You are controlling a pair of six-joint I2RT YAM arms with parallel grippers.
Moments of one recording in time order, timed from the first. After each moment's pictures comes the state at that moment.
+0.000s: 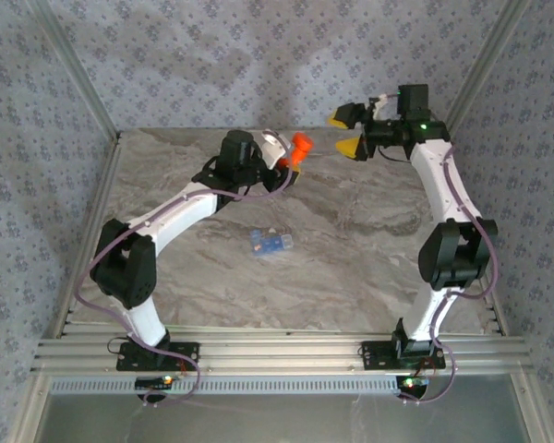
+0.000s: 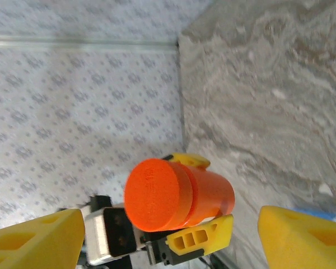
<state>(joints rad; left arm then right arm) -0.58 1.74 1.39 -0.02 0.38 0.17 0.05 1.80 1.81 -0.64 -1.00 0.89</state>
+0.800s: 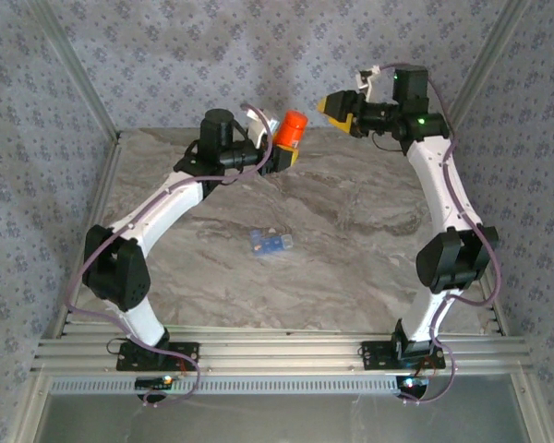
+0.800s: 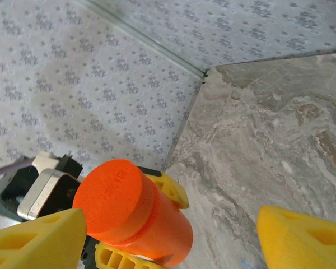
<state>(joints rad) -0.50 1.71 1.52 -0.06 0.68 -0.05 0.14 1.79 1.95 -0.60 -0.95 0.55</state>
